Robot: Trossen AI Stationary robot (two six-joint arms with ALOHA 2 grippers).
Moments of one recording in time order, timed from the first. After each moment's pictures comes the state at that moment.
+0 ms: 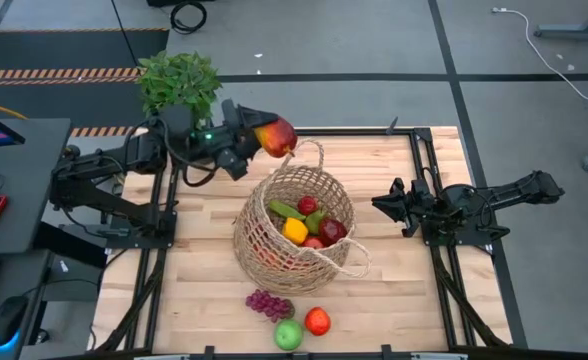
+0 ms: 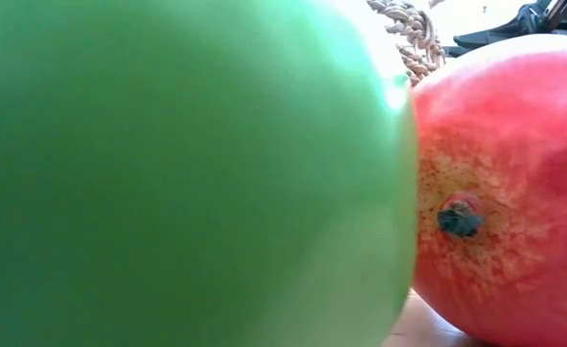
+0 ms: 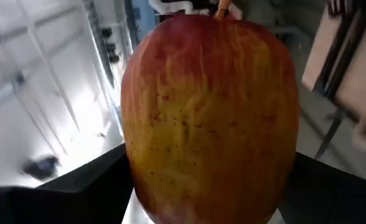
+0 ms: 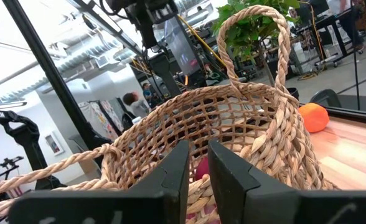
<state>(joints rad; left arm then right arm) 0.11 1.25 1.48 -0.16 -0.22 1.63 0.19 0.29 0.01 0.50 0.29 0.40</state>
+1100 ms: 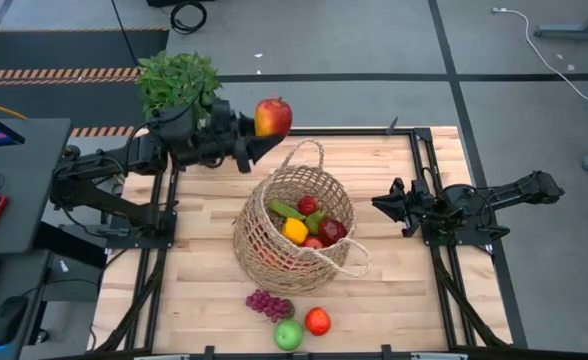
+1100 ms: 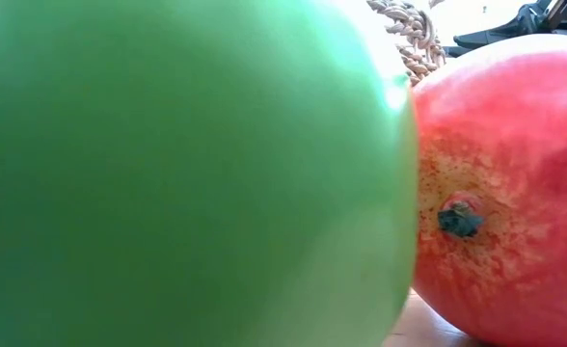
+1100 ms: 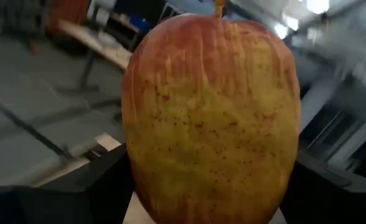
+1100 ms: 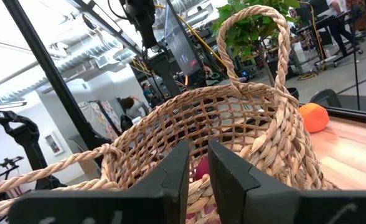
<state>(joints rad) 0.10 1.26 1.48 -0.16 -0.21 -0.53 0.19 0.29 0.01 0.50 0.29 0.40</state>
